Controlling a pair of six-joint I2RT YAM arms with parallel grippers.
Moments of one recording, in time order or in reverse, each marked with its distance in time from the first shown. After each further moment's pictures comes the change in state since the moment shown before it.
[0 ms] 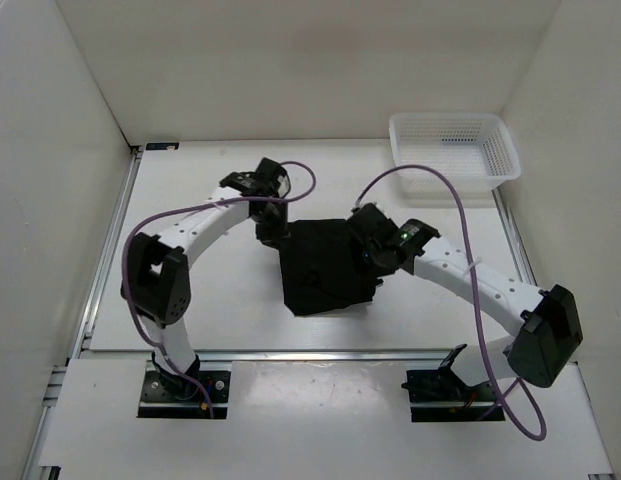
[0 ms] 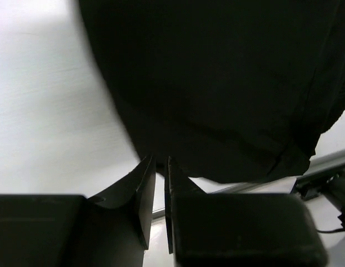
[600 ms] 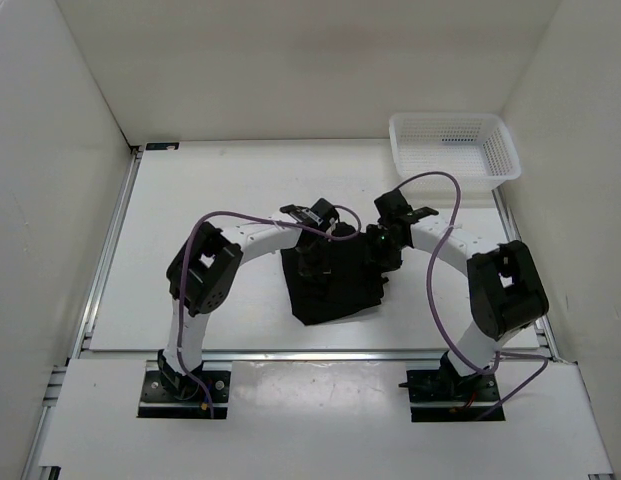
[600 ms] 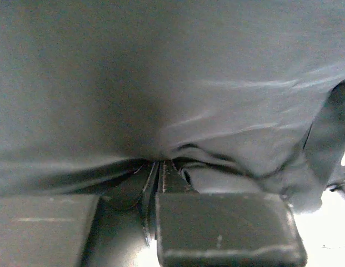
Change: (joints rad) left arm -0.266 0.259 -0.020 0.167 0.065 -0.152; right arm -0.364 0.272 -0.050 0.267 -0.299 -0.019
